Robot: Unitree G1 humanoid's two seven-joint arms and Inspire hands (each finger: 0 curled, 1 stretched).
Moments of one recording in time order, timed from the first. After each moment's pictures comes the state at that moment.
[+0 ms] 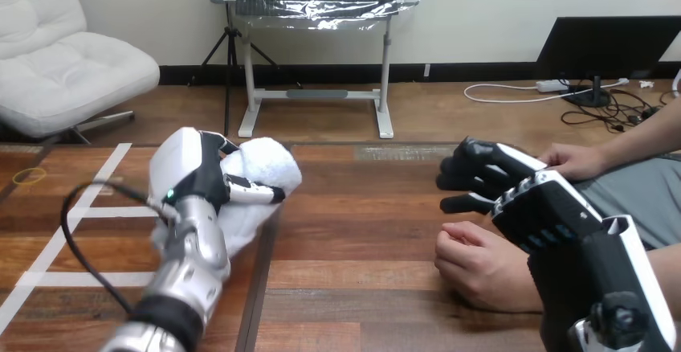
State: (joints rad) left arm -0.67 0.19 -0.21 1.01 0.42 0.08 0.42; right arm 0.54 -0.16 0.06 -0.41 0.21 -0.64 0.33
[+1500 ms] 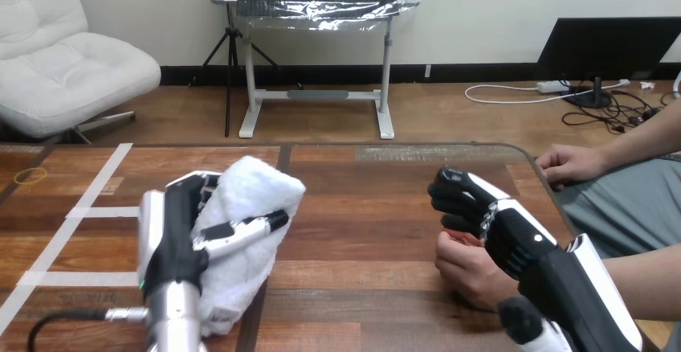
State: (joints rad) left arm -0.08 0.16 -0.09 0.31 0.18 -0.11 0.36; right arm 0.52 -0.22 0.01 -0.32 0.07 -0.58 0.33
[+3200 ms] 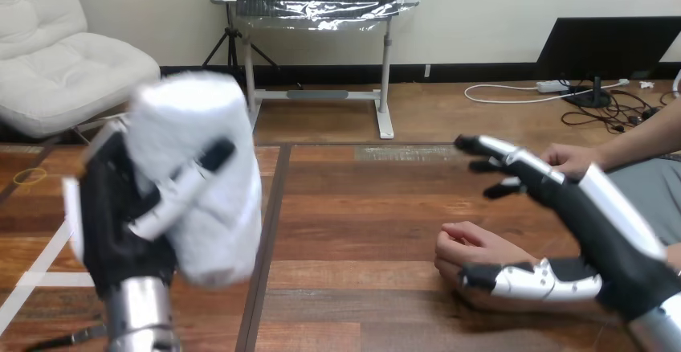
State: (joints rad) left arm 0.09 0.03 0.02 -0.10 -0.27 -0.37 0.21; right arm 0.20 -0.49 -0.14 -0.14 -0.08 -0.50 0.33
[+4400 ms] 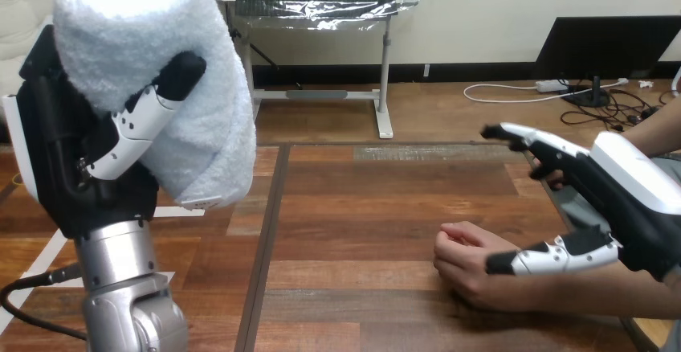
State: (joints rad) left arm -0.04 -0.03 0.09 -0.23 -0.31 -0.44 0.08; right arm 0.07 -0.67 -0.17 -0.04 -0.27 -0.43 0.34
